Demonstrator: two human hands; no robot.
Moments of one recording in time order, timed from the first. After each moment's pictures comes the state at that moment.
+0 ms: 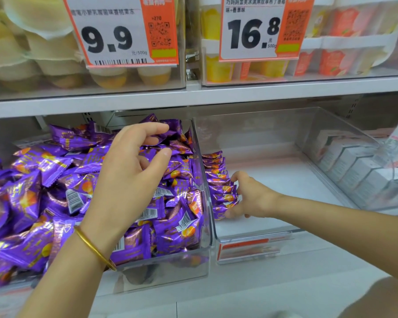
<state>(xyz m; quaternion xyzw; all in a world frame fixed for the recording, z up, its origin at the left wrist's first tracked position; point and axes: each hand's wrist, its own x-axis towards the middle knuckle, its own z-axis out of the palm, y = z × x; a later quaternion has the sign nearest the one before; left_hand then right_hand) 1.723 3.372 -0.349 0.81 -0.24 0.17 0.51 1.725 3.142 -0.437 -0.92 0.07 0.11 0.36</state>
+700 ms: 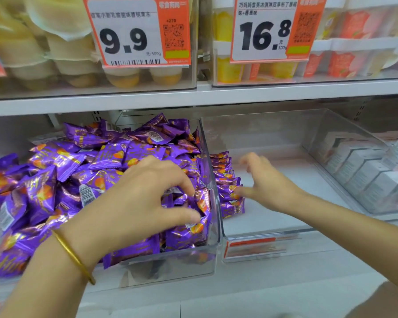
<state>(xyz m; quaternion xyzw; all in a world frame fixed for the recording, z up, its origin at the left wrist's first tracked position) 1.711 3.394 -0.340 0.90 -0.38 0.01 0.22 1.709 3.145 -0.404 -0.97 0.05 -0.03 0.24</state>
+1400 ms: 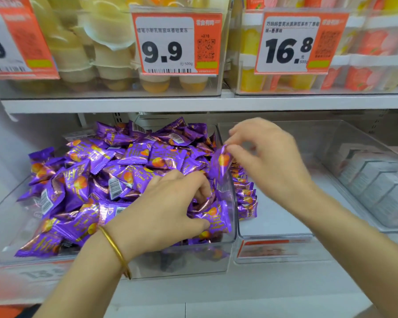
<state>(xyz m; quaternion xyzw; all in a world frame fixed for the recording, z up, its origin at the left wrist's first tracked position) 1.696 3.394 -0.350 0.91 -0.36 0.02 0.21 1.693 3.208 -0.333 -0.91 -0.09 -0.32 0.26</state>
